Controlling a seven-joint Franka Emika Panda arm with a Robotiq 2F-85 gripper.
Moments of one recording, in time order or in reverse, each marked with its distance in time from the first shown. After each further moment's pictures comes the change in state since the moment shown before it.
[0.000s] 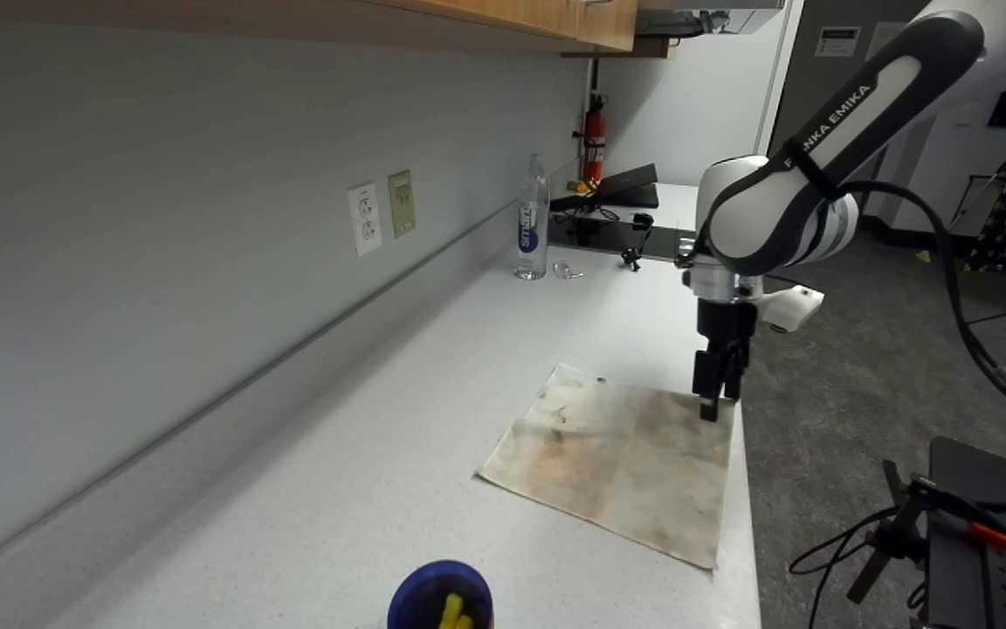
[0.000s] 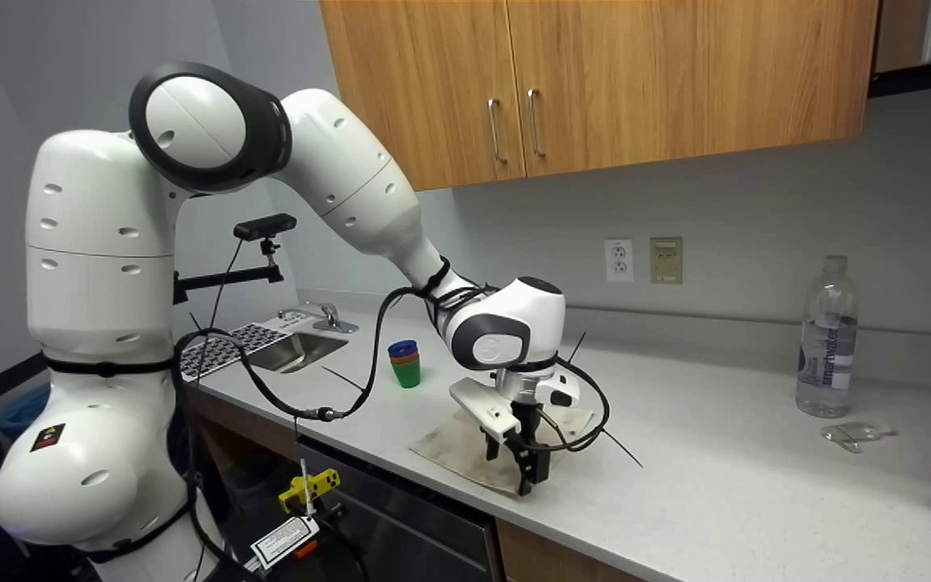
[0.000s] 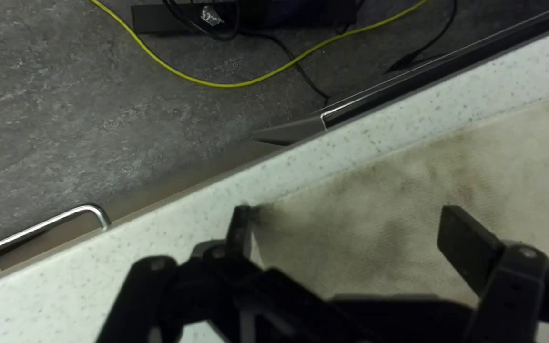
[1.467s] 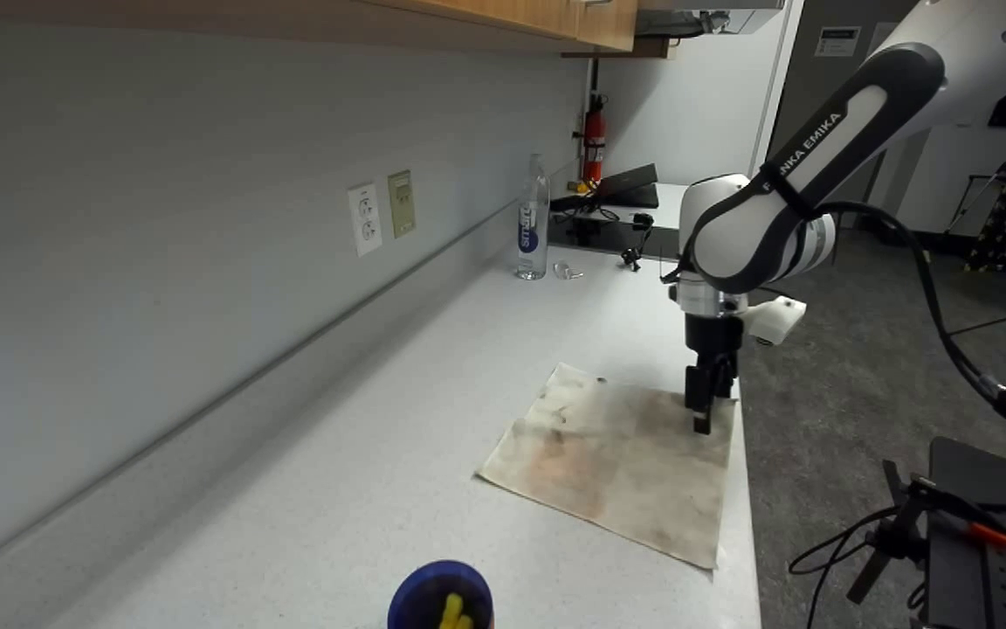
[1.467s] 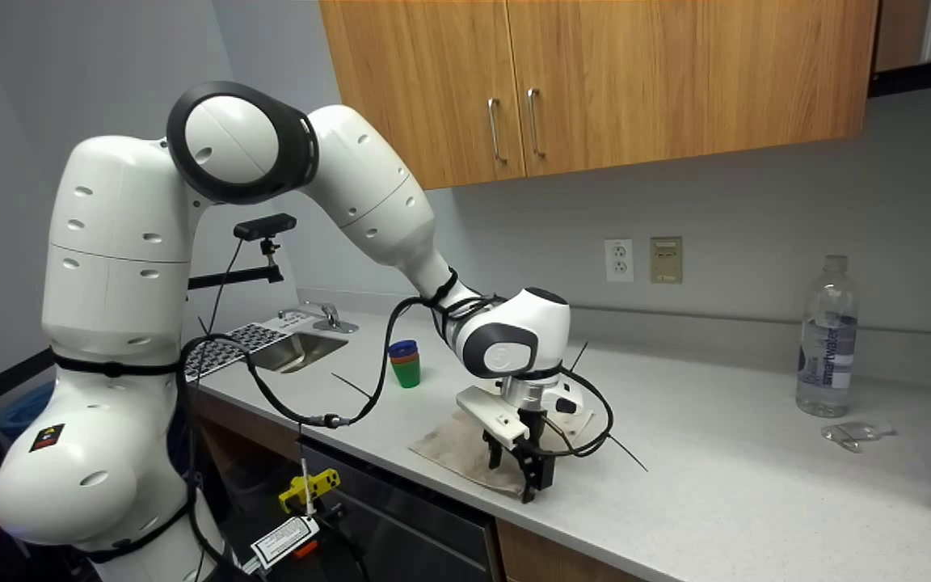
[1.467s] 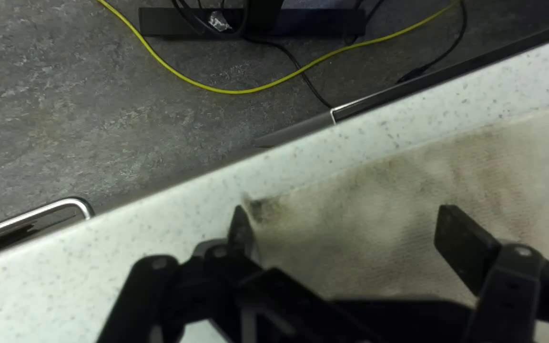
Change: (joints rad) arm -0.006 0.079 0.020 0.057 -0.039 -0.006 -0.001
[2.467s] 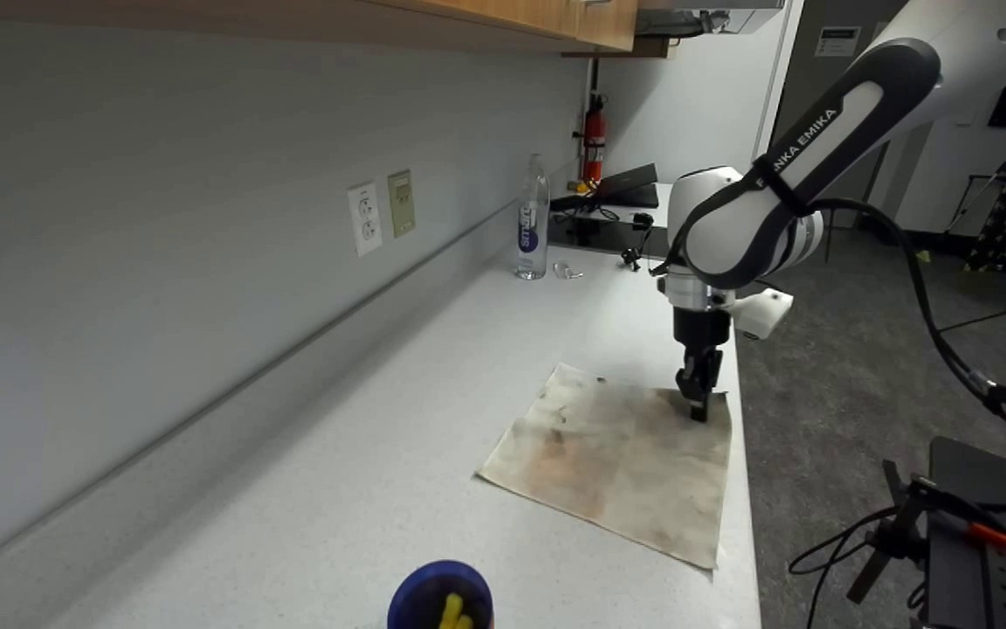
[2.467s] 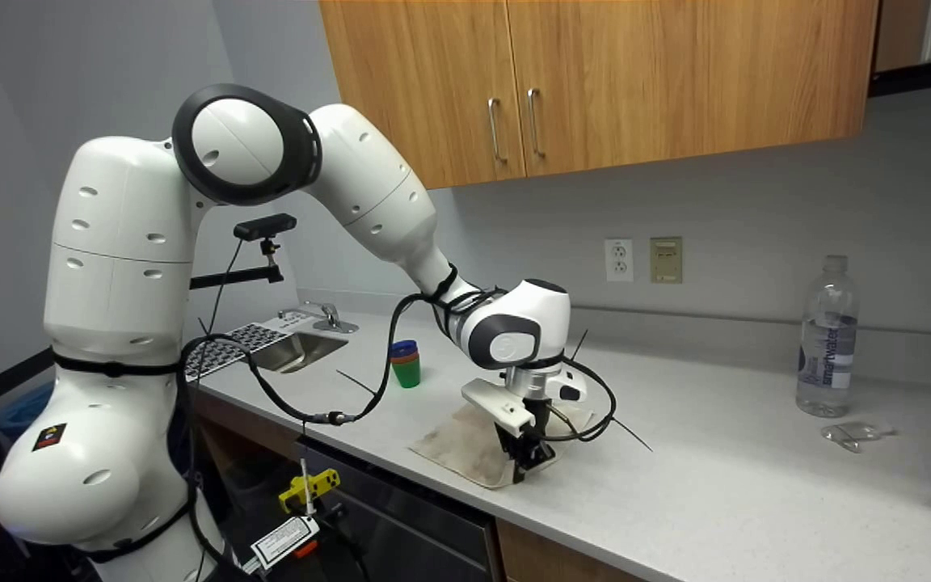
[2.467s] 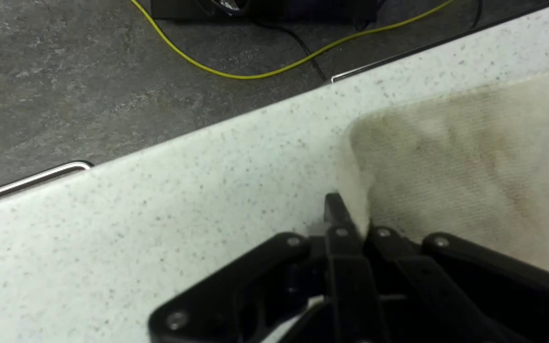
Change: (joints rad) arm 0.017 0.008 0.000 0.040 -0.037 0.000 0.034
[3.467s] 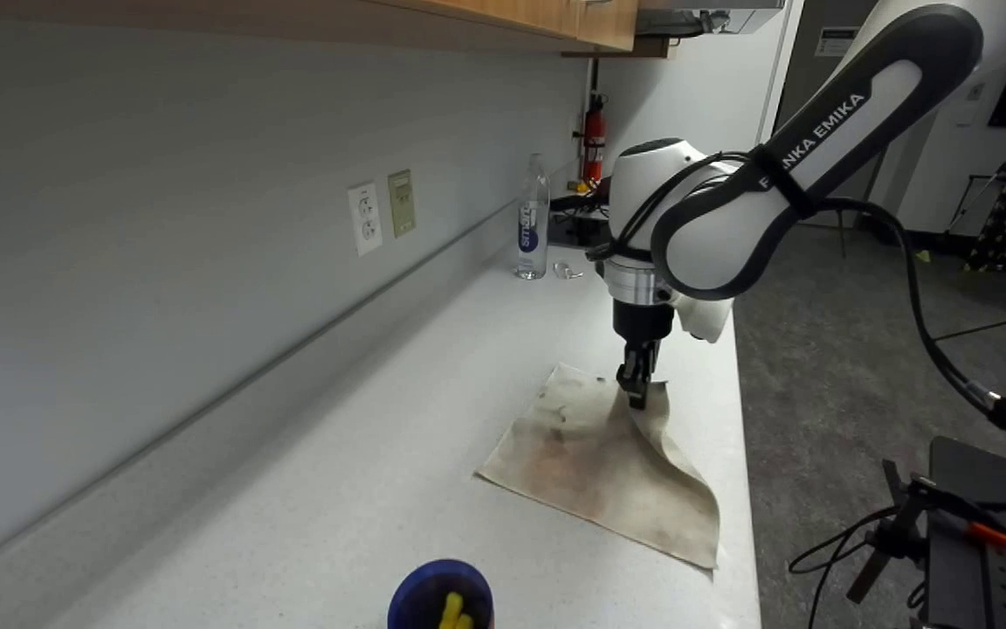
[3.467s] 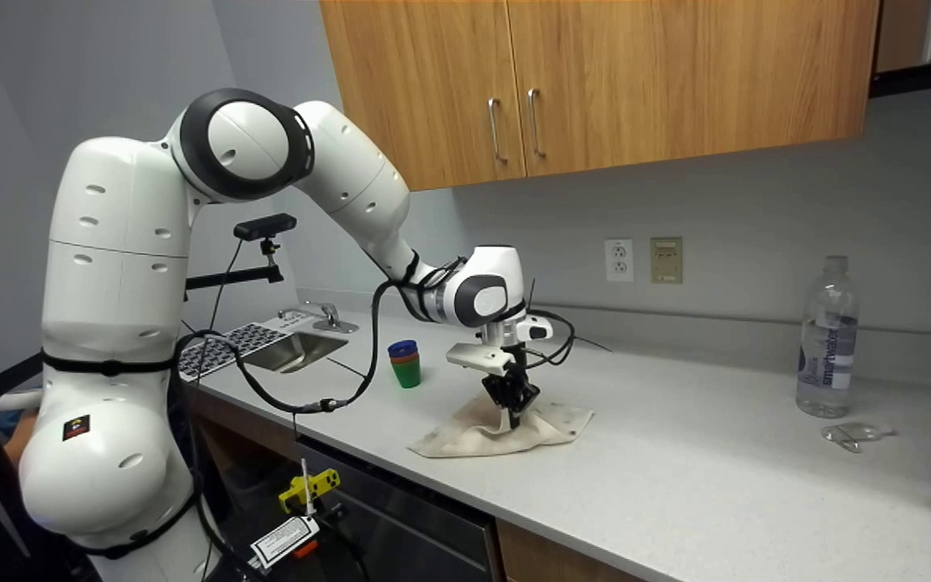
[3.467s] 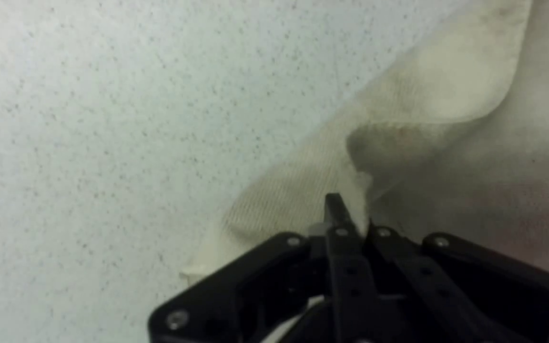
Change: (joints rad) arm 0.187 -0.023 0.016 0.073 -0.198 0.066 0.196
